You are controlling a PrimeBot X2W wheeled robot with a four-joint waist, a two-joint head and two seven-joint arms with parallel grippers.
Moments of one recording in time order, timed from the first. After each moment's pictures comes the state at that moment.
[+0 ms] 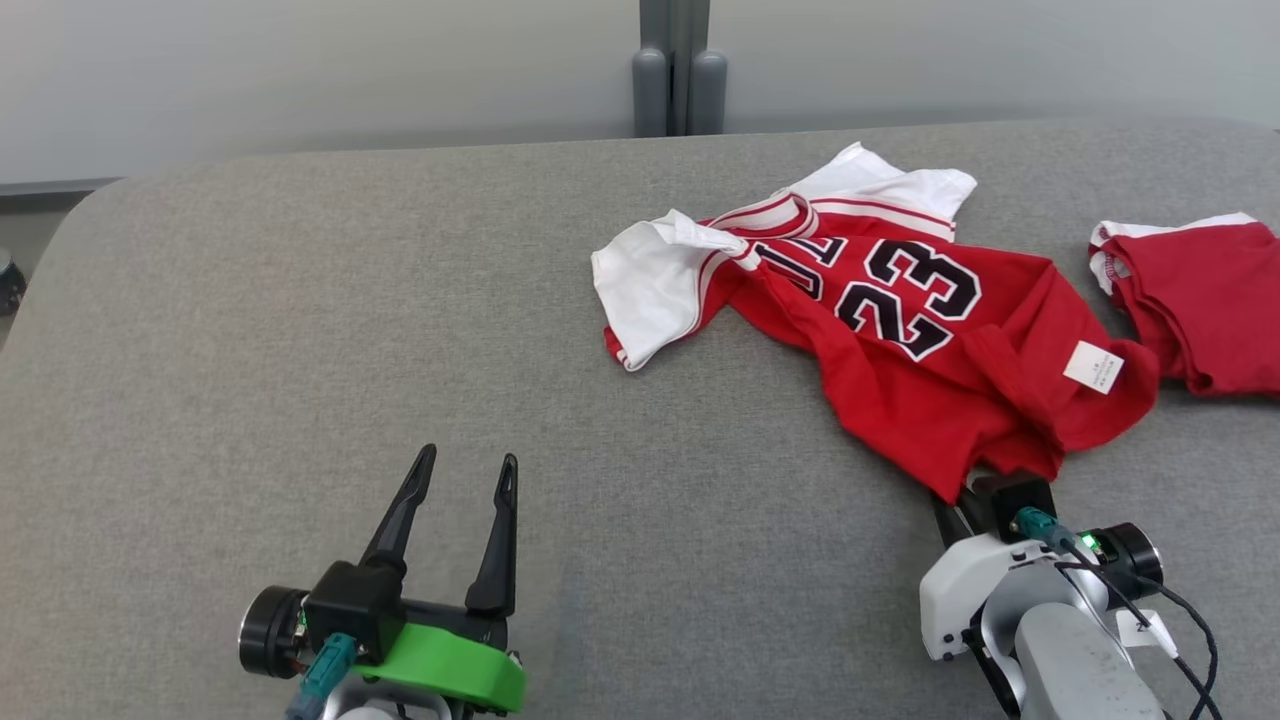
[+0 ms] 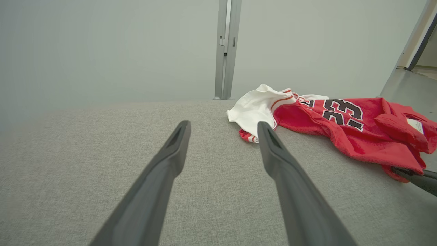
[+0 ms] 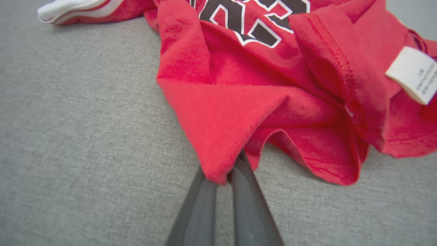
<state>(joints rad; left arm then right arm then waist) -0.04 0.05 -0.25 0.14 -0.18 -0.06 -0.26 -0.35 -0.05 0.00 0.82 -0.12 0.13 -0.25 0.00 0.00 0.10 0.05</state>
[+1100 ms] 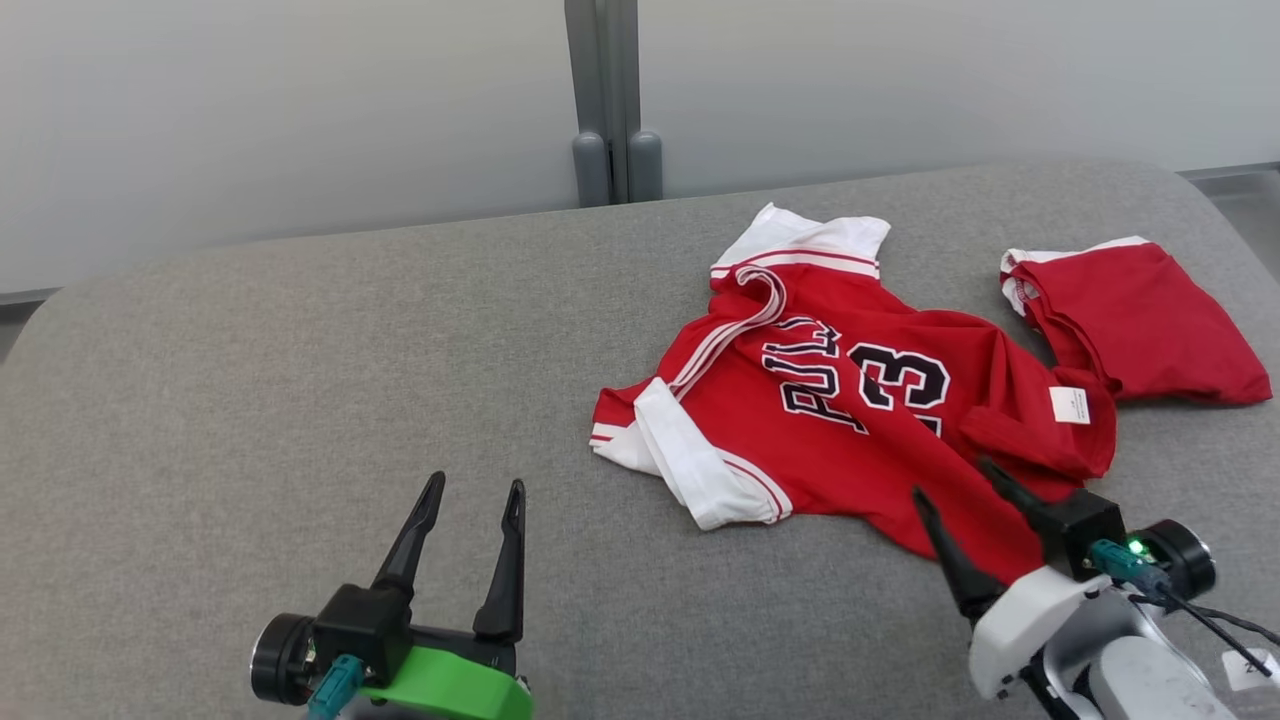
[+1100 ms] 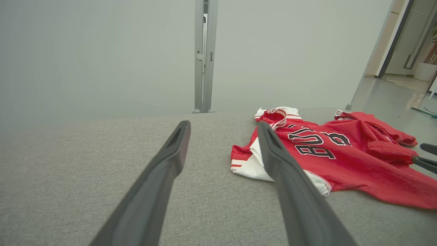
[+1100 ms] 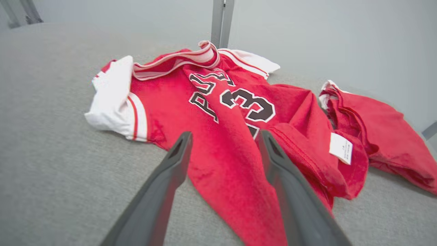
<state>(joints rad) -0.01 0.05 -0.27 0.14 -0.22 -0.05 -0.26 -0.13 -0.33 0.29 0.34 0.20 0.13 -0.14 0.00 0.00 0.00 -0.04</state>
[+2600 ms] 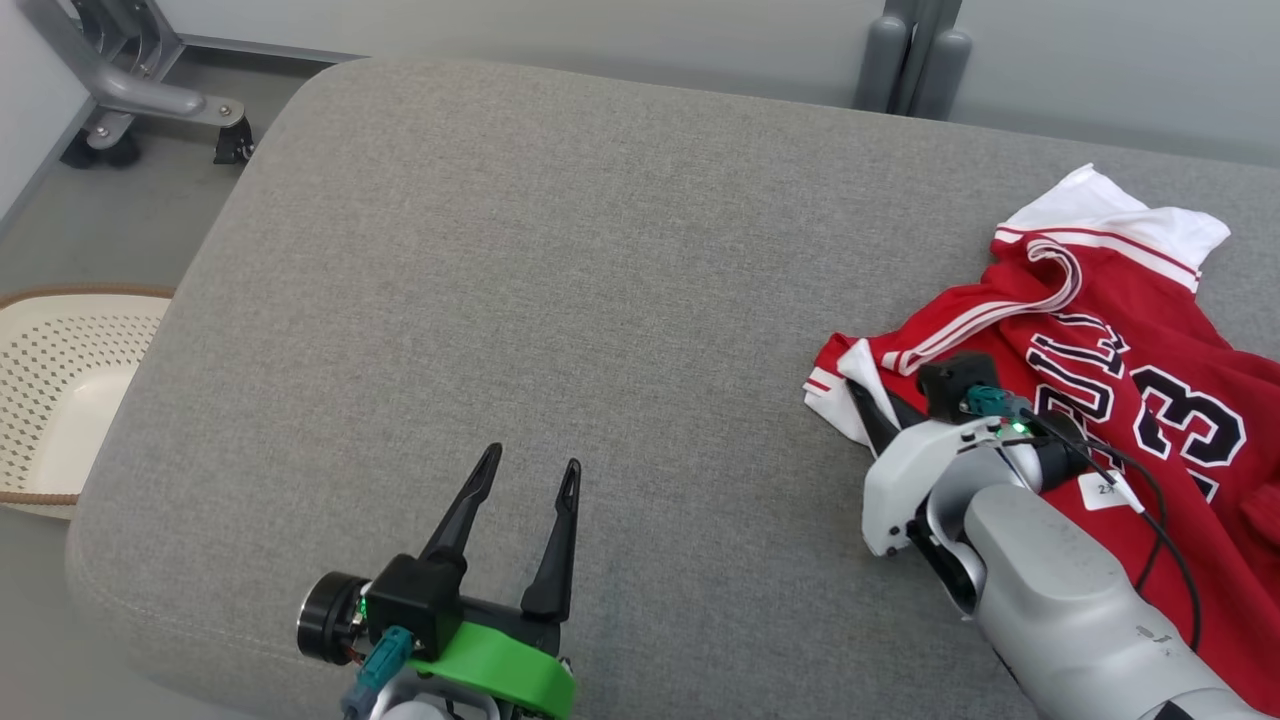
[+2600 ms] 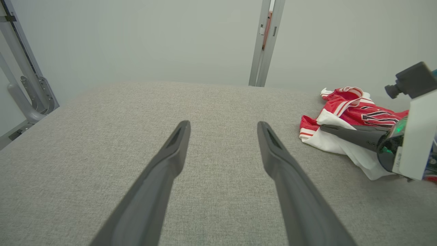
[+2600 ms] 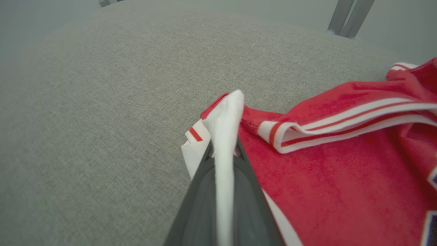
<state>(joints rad) -0.07 0.05 -0.36 0.16 -0.21 -0.04 -0.26 -0.63 -0.14 0.50 0.99 0.38 0.13 -0.23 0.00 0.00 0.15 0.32</state>
